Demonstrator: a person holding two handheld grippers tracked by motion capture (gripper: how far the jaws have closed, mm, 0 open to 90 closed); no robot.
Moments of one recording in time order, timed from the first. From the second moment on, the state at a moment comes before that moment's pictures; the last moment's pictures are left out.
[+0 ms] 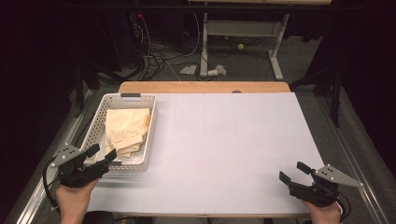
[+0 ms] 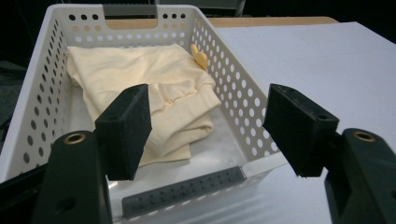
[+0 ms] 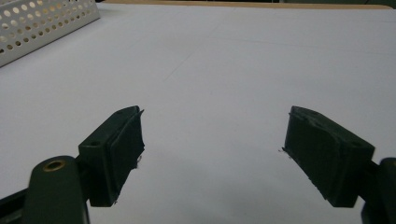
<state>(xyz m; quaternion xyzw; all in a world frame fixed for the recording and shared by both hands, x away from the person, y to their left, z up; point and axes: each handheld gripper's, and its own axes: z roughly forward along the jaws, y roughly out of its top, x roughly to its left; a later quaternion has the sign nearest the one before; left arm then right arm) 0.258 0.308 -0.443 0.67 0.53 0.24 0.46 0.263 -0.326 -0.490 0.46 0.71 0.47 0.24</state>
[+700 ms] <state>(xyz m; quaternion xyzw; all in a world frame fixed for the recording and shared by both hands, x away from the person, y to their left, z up) 0.241 0.321 -0.458 0.65 0.54 0.25 0.47 0.262 -0.327 -0.490 0.46 0.71 0.48 0.24</state>
